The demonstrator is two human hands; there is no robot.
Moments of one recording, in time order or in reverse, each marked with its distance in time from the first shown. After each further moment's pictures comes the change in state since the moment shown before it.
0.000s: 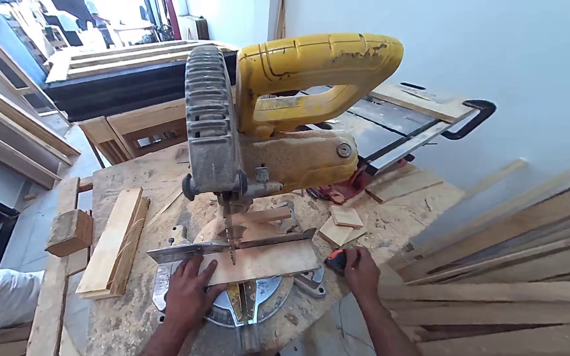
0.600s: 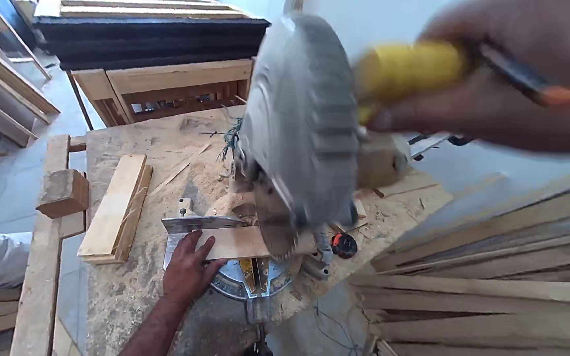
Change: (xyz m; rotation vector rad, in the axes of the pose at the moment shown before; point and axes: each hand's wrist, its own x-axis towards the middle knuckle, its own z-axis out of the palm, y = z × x) left_hand -0.030 -0.038 0.016 -0.130 0.102 -0.066; right_hand 0.039 -0.411 -0.226 -0.519 -0.310 -1.048
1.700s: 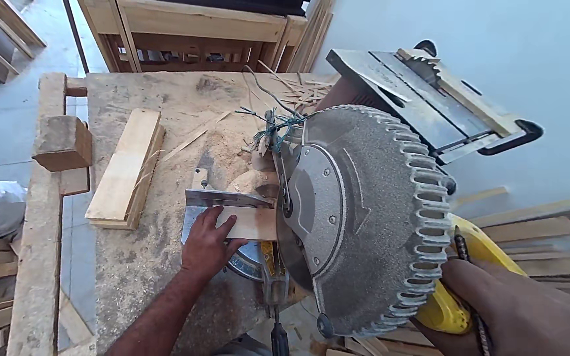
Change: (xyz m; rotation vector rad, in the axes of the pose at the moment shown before) left_hand 0.003 -0.008 0.004 -0.068 0.009 0.014; right_hand -0.134 -0.100 0.099 -0.112 -0.146 0.016
